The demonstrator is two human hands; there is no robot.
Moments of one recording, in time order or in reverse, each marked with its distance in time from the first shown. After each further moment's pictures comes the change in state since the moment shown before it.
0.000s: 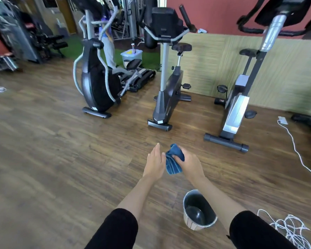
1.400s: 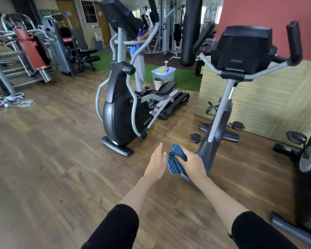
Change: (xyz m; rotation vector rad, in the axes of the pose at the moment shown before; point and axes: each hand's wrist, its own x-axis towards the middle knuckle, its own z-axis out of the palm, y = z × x) left_hand 0.670 -0.125 -0.258 -0.108 0.103 -0.053; right_hand 0.707 -0.156 0.215 0.032 -0.096 -0.131
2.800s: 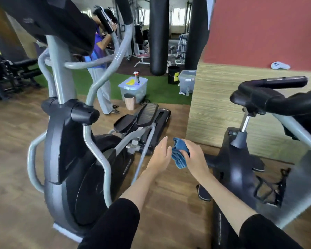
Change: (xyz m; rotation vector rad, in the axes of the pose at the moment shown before) left_hand 0.769 -0.008 -0.081 0.100 -0.204 0.296; right_hand 0.712 0.048 0.081 -0.128 0.324 -0.008
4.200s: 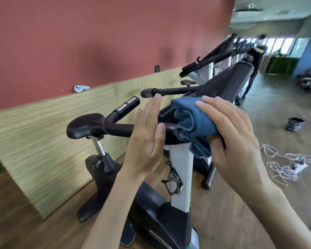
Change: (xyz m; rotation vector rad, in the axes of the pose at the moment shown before) left_hand 0.126 0.258 0.010 -0.602 -0.424 1.390; right_hand 0.005 -0.155 -0.214 -1.053 0.922 0.291
